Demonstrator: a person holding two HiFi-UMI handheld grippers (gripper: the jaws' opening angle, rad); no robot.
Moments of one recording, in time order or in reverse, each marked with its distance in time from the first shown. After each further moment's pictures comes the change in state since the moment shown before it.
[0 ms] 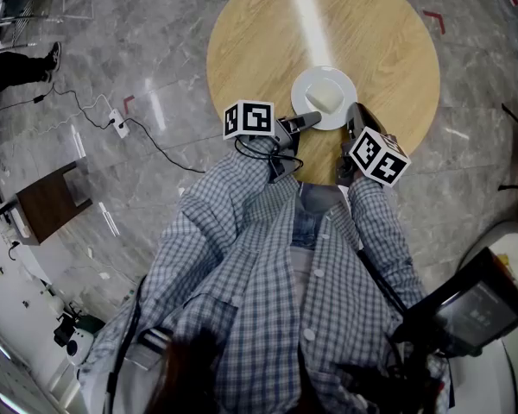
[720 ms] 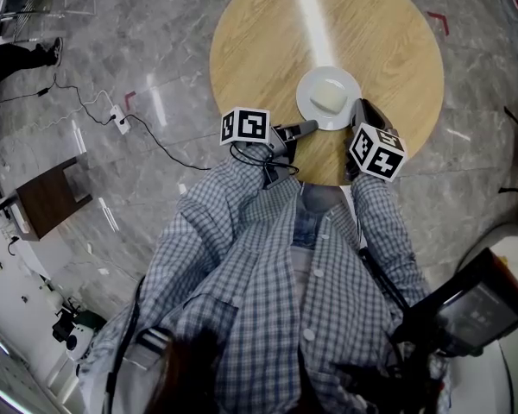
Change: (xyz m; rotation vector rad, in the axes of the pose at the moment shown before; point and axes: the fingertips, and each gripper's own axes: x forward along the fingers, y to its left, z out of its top) left arm -0.008 0.013 -0.013 -0.041 0.030 -0.018; right arm 0.016 -0.008 0.009 -0.222 0.026 -0.058
